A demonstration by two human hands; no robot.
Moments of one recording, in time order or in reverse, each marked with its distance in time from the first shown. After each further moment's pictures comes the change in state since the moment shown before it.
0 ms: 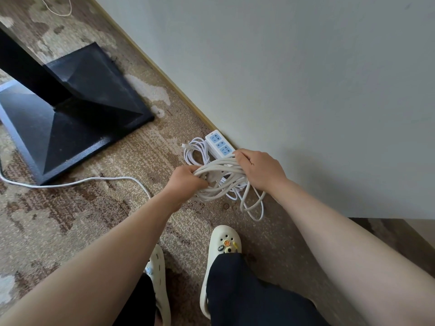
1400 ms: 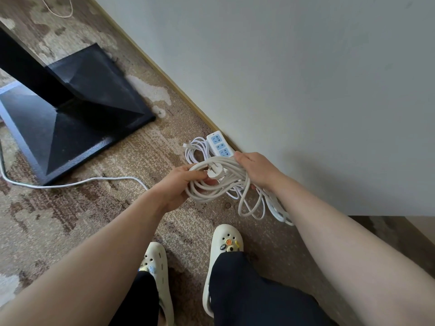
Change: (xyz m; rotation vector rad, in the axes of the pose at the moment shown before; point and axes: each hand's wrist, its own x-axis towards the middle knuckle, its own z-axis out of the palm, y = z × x) left_hand -0.012 0.001 -0.020 -0.558 -0.328 -0.082; right_hand 0.001 -0.009 0.000 0.294 -0.153 0.078
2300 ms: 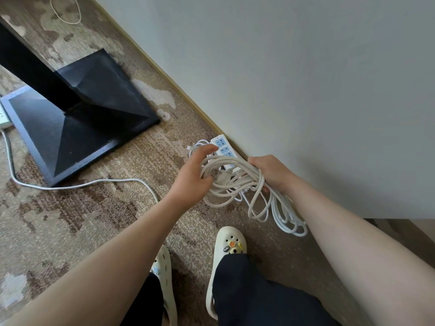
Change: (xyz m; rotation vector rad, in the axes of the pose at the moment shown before) left_hand -0.010 0.000 0.025 0.708 0.249 0.589; right_hand -0.017 -0.006 -0.020 0.226 -0.041 0.085
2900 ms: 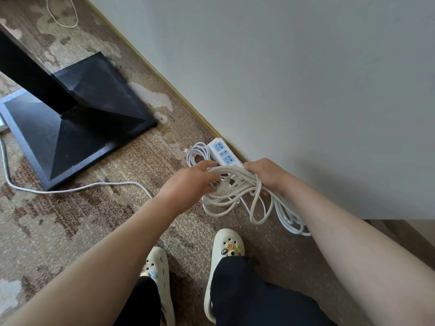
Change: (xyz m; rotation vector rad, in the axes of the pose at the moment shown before) left_hand 0.005 0.008 -0.012 0.805 -0.276 0.220; right_hand 0.002 -0.006 -0.003 -0.158 -0.025 0.149
